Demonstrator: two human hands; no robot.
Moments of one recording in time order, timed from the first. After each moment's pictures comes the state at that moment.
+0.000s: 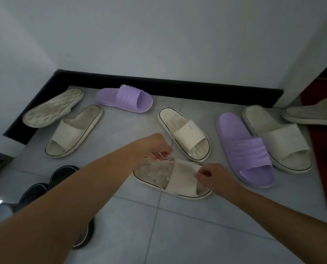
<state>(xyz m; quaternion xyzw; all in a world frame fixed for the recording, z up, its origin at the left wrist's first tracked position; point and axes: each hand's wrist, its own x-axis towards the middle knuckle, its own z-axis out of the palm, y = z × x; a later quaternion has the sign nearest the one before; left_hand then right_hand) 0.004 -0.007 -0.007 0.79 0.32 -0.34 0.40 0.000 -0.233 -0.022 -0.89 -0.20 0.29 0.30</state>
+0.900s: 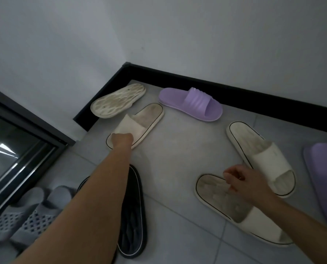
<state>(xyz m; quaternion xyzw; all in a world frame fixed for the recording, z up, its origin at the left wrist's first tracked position) -0.115 0.245 -0.036 0.67 0.65 0.02 0.34 -0.002 -0.096 -0.032 -0.81 -0.18 0.34 0.44</state>
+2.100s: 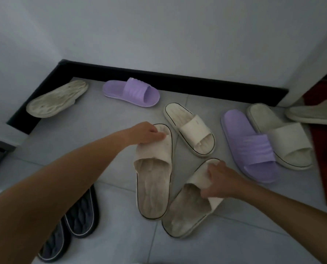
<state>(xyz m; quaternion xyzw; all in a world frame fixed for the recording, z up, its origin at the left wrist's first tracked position) -0.026 0.050 0.008 0.91 0.17 -0.23 0.30 -0.009 -0.235 -0.020 -0.89 -0.25 0.39 0.05</state>
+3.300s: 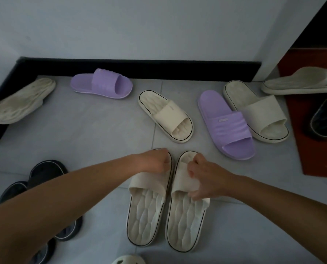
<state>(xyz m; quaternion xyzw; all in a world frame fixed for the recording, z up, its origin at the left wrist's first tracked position) -0.049 -0.071 -0.031 0.89 0.01 -0.38 0.24 -0.025 -0.276 -0.032 -0.85 -0.40 0.34 0.09</state>
